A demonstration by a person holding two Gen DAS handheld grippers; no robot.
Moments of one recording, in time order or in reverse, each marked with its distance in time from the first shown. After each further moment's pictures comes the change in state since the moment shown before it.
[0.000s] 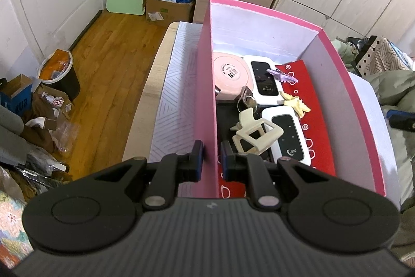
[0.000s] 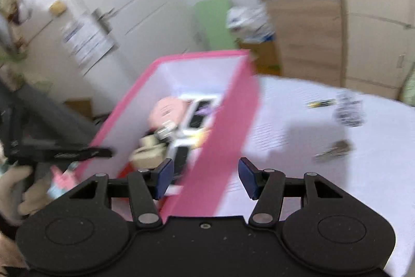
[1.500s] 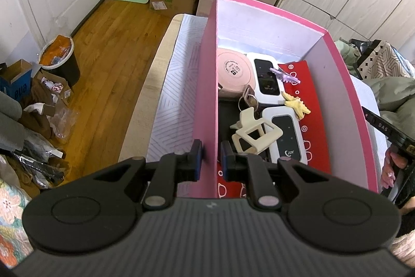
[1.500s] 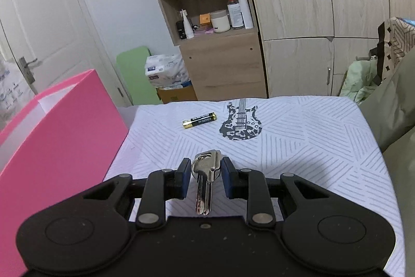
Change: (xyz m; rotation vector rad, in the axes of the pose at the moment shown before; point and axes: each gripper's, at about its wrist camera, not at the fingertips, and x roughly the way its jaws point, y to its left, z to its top) left arm 0.002 0.006 0.008 -0.058 0.050 -0.013; right arm 0.059 -0.108 -0.041 0.087 -0.262 -0.303
